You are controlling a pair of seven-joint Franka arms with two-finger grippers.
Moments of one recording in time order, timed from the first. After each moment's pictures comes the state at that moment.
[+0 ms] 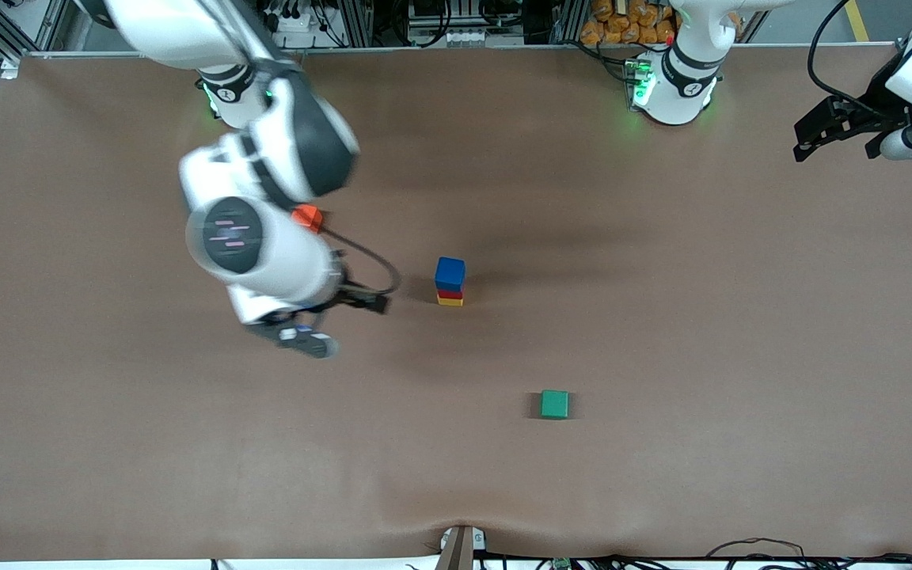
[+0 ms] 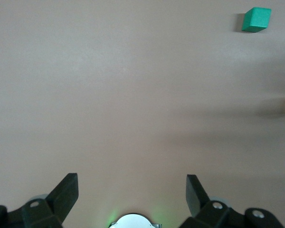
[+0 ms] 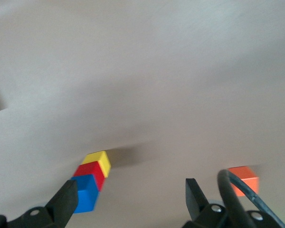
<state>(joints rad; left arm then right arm) 0.03 -0.23 -0.11 -1.79 0.02 1.56 -0.11 0.51 0.60 -0.13 -1.08 0.22 1.56 0.75</state>
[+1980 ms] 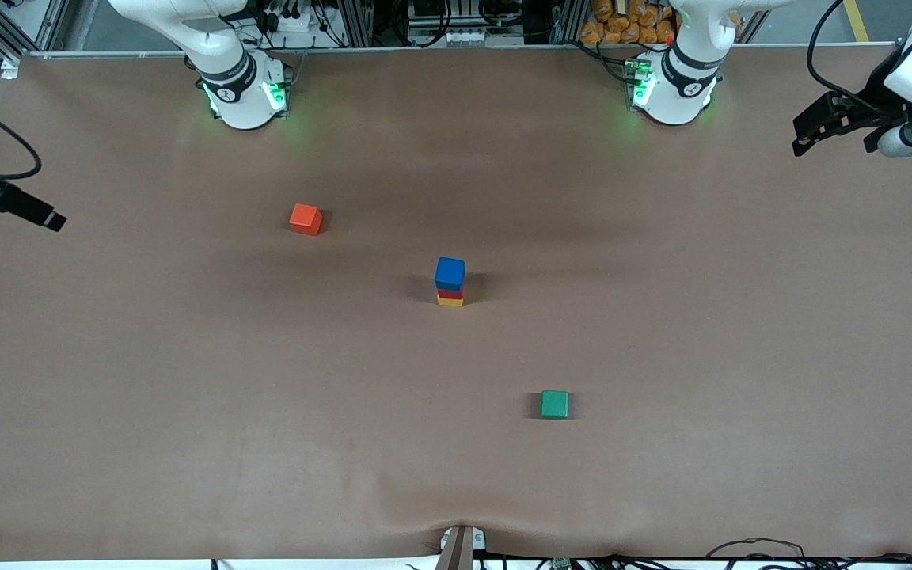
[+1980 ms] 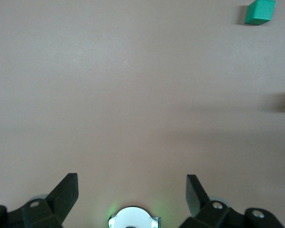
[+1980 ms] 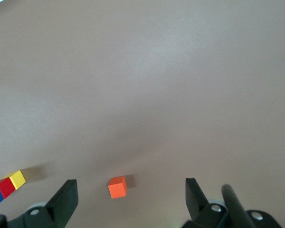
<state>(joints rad) 0.03 -0.23 -0.11 -1.78 0.02 1.53 -0.11 0.09 0.00 -0.13 -1.54 0.04 1.50 0.38</state>
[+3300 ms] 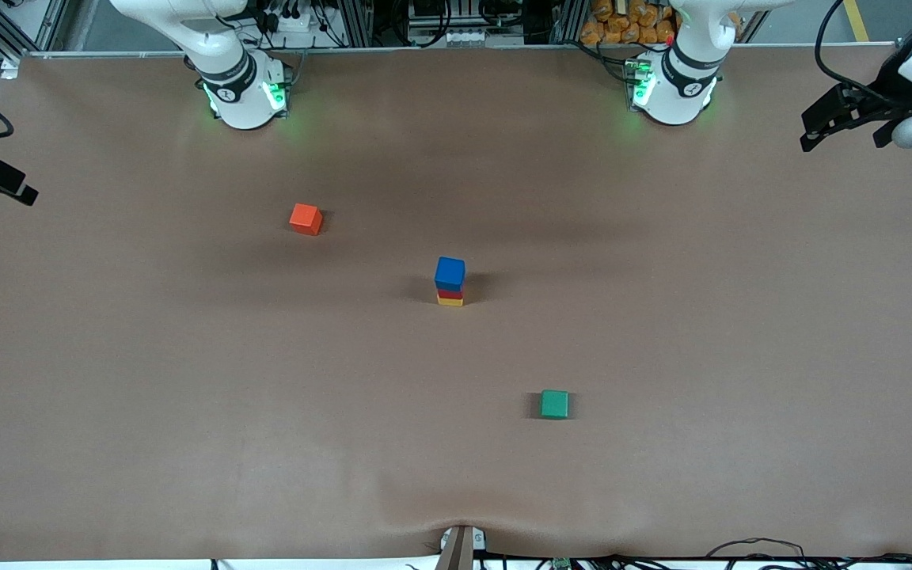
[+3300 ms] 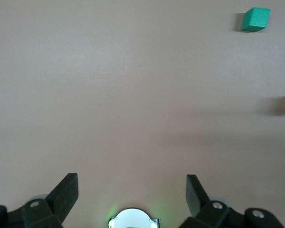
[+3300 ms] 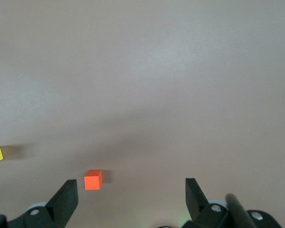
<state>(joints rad) 0.03 -0.23 -0.11 -1.74 0.02 1.52 -0.11 0.03 -0.02 -0.13 -1.51 0.02 1.45 0.14</state>
